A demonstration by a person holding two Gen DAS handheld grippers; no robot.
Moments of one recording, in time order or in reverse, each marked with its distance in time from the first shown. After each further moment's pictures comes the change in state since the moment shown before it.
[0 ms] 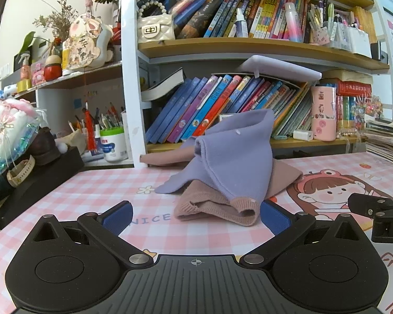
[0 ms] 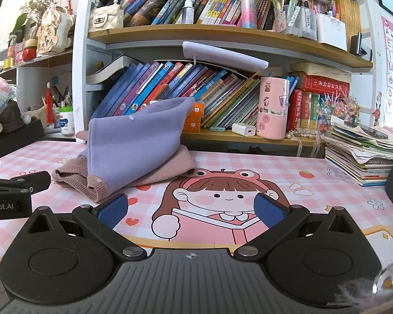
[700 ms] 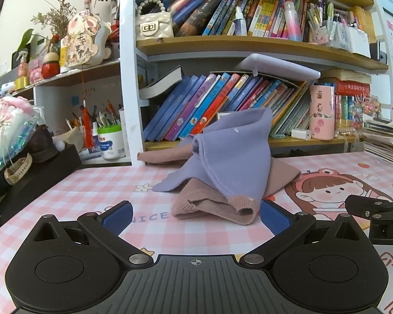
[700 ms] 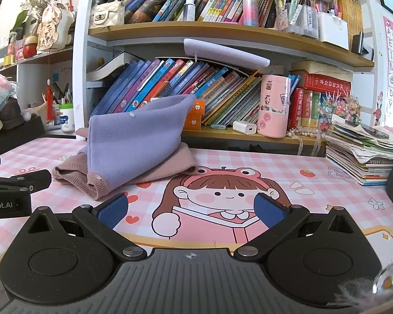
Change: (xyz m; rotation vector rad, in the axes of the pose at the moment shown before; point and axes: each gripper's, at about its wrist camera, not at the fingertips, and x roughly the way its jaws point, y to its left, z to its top) left arm 0.002 0.000 -0.001 -0.004 0.006 -0.010; right arm 0.002 0.002 -0.001 -0.009 0.011 -0.002
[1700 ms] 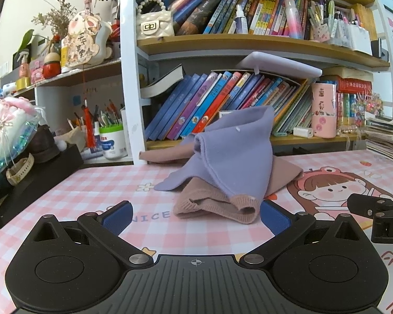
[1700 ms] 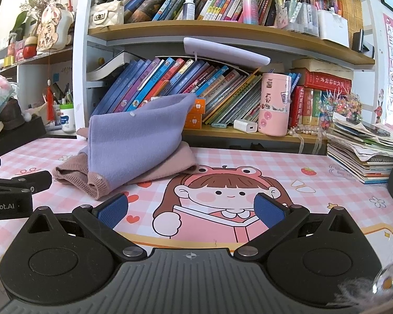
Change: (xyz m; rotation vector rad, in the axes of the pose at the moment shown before) left arm 0.002 0.000 0.000 0.001 0.014 0.012; right arm 0.001 -0.002 0.000 0.007 0.005 0.009
